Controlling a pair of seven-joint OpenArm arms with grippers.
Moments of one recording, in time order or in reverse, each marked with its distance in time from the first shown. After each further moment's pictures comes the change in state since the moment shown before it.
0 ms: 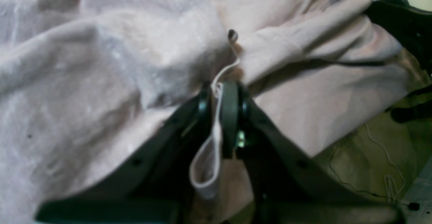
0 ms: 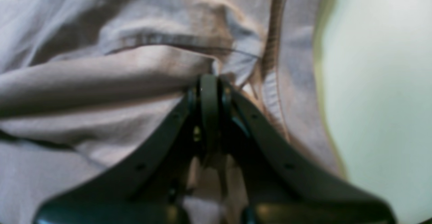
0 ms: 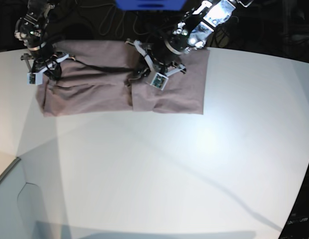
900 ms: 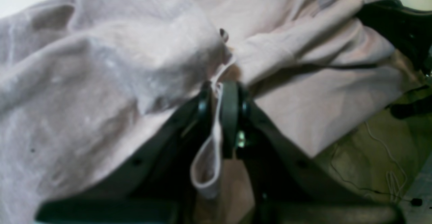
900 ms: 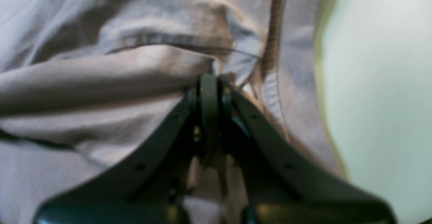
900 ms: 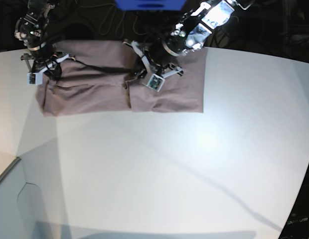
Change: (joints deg) left arm -1.4 0.0 1.6 -0.1 0.0 0.0 0.0; right arm 0.0 0.0 0.0 0.0 0.0 0.0 0.0
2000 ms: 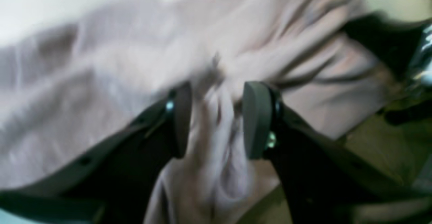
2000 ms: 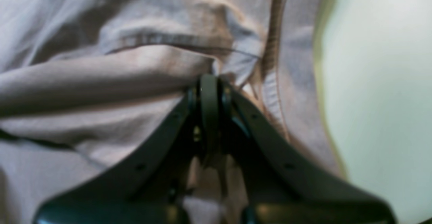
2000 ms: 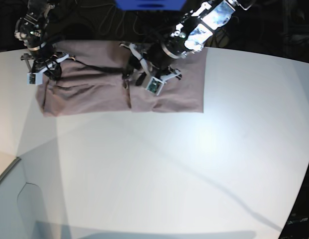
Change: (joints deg) left arm 0.0 -0.2 0.0 4.6 -0.4 0.2 0.0; right arm 0.0 0.0 0.0 0.0 0.0 0.0 0.0
